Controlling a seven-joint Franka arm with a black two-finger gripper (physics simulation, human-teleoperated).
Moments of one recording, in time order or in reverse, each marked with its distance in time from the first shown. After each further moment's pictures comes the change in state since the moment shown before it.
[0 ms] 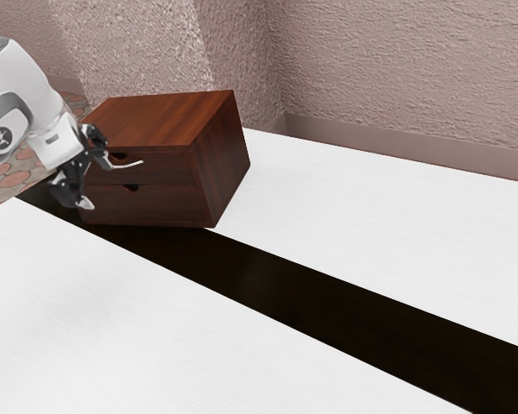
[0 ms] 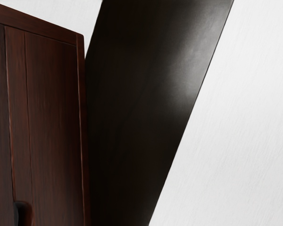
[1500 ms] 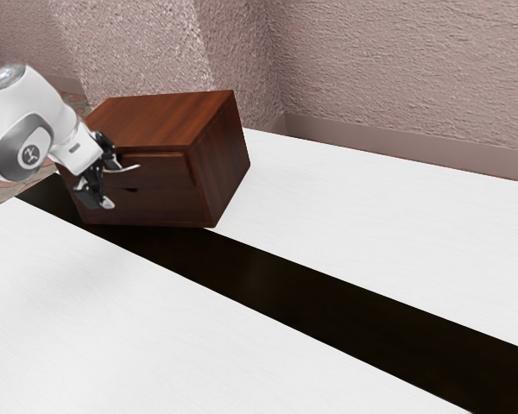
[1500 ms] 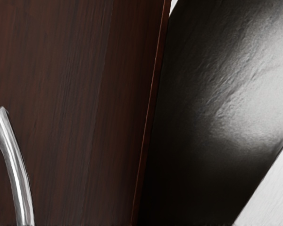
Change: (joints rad) arm -0.308 -0.069 0.385 0.135 -0.026 0.180 -0.094
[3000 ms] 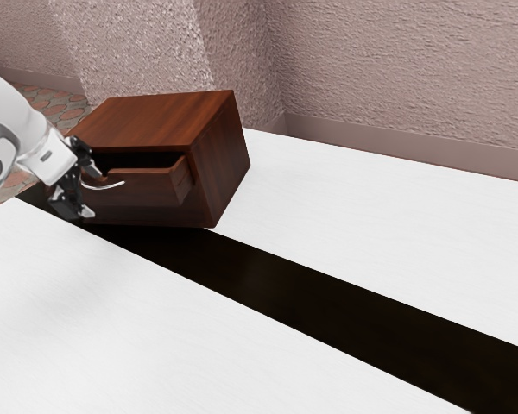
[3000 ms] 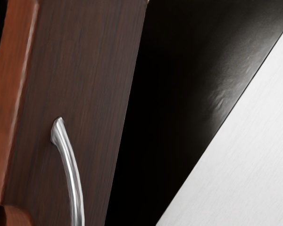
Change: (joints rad) arm 0.430 0.071 -0.379 -0.264 -0.009 0.054 -0.070
